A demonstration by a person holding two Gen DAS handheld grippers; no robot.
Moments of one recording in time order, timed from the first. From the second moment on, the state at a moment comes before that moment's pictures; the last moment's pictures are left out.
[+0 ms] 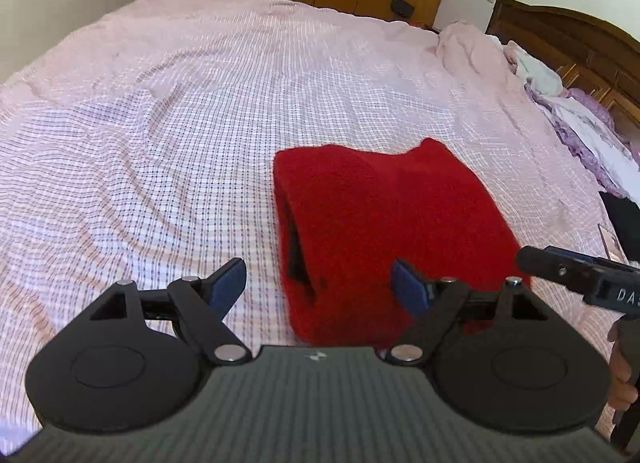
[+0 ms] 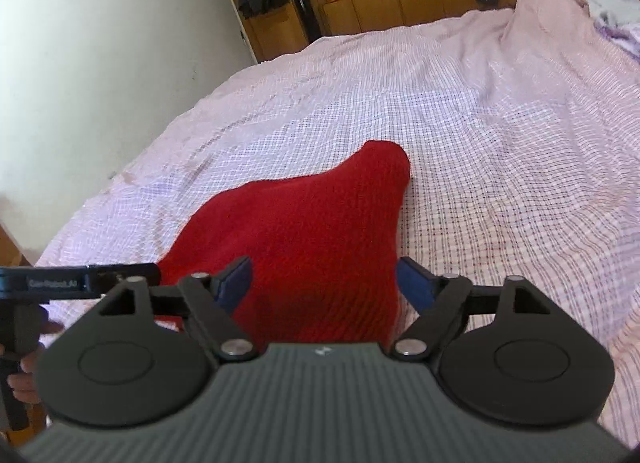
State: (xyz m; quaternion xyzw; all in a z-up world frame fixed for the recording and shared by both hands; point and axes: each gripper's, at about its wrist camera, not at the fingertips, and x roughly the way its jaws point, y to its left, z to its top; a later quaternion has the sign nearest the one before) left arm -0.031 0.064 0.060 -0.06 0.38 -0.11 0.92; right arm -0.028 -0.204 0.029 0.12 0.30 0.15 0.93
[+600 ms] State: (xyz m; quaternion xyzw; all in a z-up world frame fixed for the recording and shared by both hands) left arm -0.066 0.007 0.023 -0.01 0.42 -0.06 0.90; right arm -0.062 -0.195 0.002 0.08 0.35 0.12 0.92
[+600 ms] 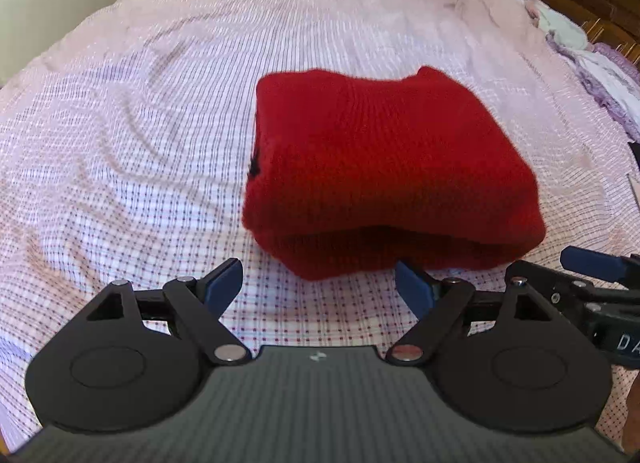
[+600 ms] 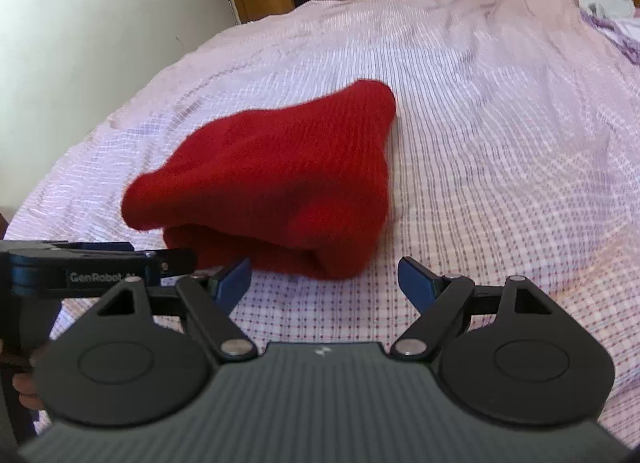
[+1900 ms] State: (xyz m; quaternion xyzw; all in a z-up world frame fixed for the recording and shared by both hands) left arm -0.052 0.000 -0.004 0.00 0.44 -0.04 0.90; right arm -0.046 -0.181 -0.026 0.09 0.39 0.10 0.91
